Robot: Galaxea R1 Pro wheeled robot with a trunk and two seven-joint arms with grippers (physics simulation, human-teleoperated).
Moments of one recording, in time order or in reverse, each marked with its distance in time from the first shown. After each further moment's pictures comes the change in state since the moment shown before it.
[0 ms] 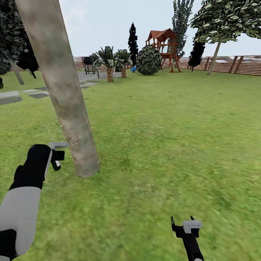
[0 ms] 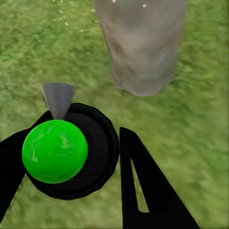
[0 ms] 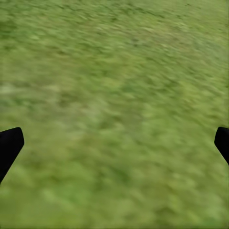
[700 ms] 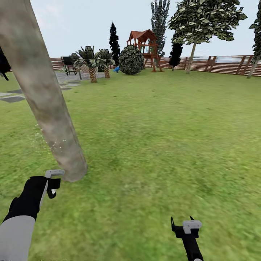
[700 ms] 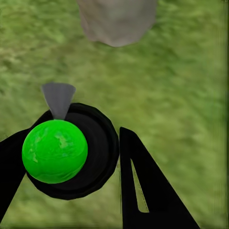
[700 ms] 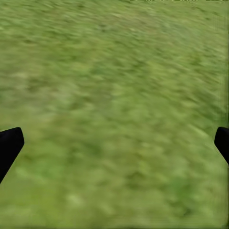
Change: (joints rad) left arm 0.228 0.000 0.133 0.115 -0.003 -0.213 0.006; right arm 0.000 0.002 0.000 0.002 -0.001 0.002 0.000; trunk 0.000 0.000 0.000
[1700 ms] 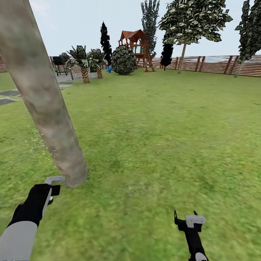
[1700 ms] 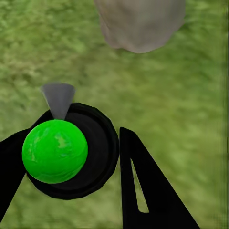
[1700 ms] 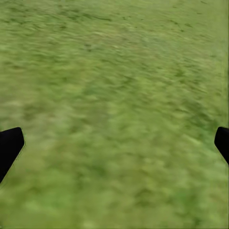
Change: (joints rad) left arm 0.033 -0.018 0.003 0.084 0.013 -0.110 0.128; right arm 0.000 0.002 -0.052 -0.079 -0.001 0.001 0.000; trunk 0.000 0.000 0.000
